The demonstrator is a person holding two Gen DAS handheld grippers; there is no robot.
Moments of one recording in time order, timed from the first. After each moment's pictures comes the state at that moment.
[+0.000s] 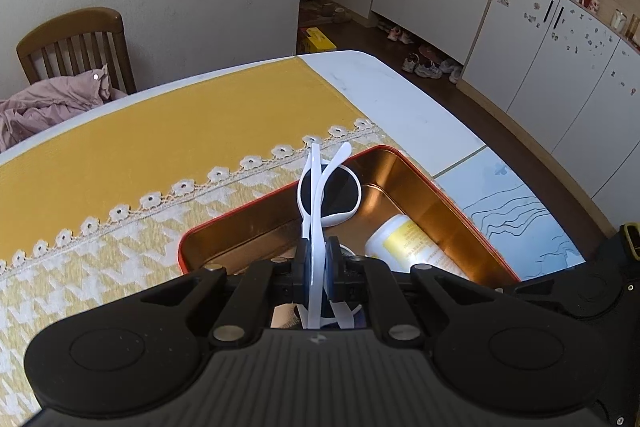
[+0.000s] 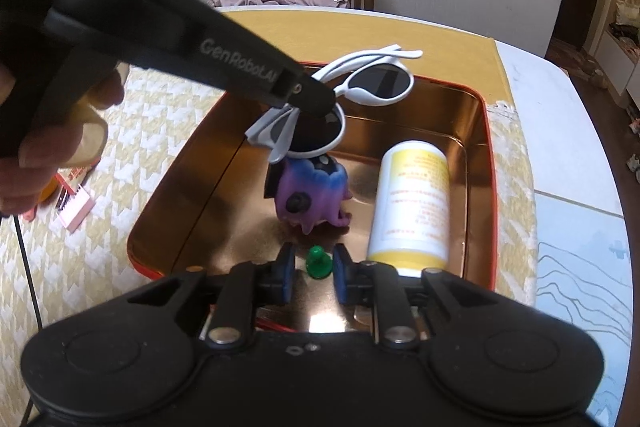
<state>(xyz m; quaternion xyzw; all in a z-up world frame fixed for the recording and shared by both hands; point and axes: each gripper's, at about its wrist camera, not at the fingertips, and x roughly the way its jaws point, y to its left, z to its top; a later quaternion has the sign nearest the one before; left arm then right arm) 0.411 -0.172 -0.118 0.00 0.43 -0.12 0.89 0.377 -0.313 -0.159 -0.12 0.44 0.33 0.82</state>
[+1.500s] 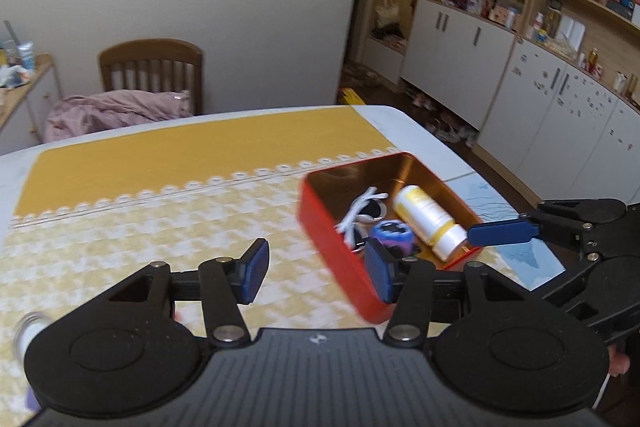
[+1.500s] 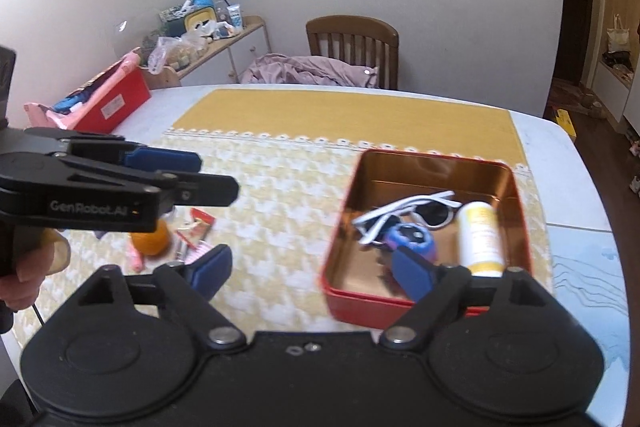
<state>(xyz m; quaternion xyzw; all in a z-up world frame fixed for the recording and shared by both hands) 0.228 -0.079 -0.056 -0.04 0.34 -0.05 0.94 0.276 -0.285 -0.072 -0.07 0.36 0.35 0.86</state>
